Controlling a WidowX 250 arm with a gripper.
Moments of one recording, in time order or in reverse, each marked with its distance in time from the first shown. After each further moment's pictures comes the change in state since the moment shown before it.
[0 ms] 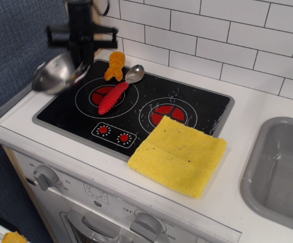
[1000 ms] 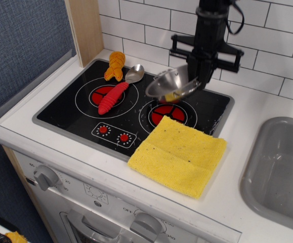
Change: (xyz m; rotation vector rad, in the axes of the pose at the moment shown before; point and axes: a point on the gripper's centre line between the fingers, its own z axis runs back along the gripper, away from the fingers) arm -0.021 -0.168 -0.020 -0.053 0.008 -0.476
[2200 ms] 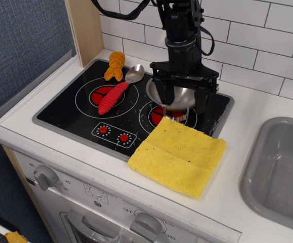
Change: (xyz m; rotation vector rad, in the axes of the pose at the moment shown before) arm -0.027 0.007 -0.019 -0.158 -0.102 -0.030
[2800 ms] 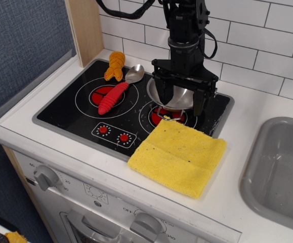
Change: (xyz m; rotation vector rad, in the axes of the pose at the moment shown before) arm 0.001 0.004 -0.002 0.068 -0.007 -0.095
